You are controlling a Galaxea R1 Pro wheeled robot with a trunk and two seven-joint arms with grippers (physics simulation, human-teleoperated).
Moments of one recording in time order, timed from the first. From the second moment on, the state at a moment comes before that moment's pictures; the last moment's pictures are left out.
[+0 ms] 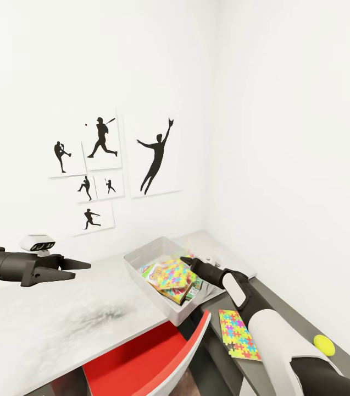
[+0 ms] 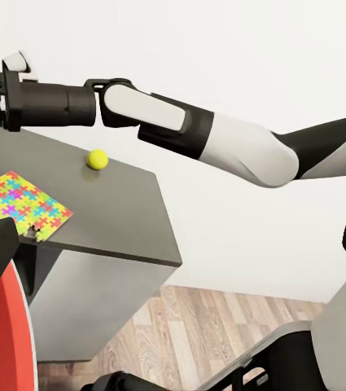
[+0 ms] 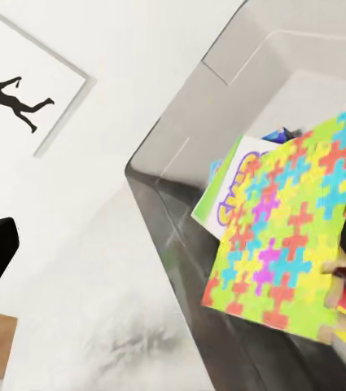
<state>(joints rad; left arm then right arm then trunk) -0.59 0.67 -0.08 -1.47 0.49 1.03 -1.57 -0.83 0.11 -0.04 -0.51 -0.54 0.43 0.37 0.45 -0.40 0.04</state>
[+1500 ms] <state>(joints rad) -0.59 0.67 -0.08 -1.47 0.49 1.03 -1.57 -0.60 -0.07 -0.19 -0.72 -0.54 0.43 0.99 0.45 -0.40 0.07</state>
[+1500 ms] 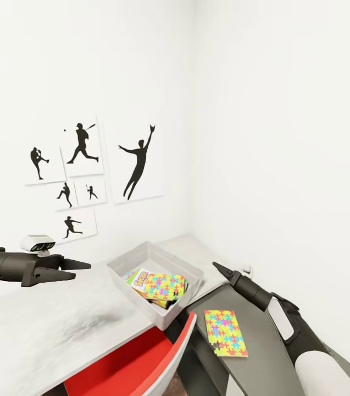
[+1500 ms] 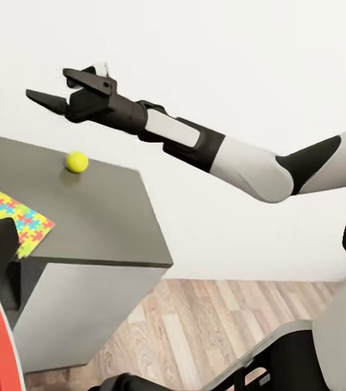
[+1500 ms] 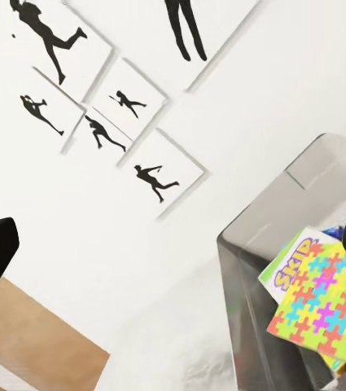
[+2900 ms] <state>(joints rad) -0.59 0.67 -0.08 -1.47 0.49 1.03 -1.57 -0.60 -0.12 -0.21 -0.71 -0.54 0.43 1.02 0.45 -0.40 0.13</state>
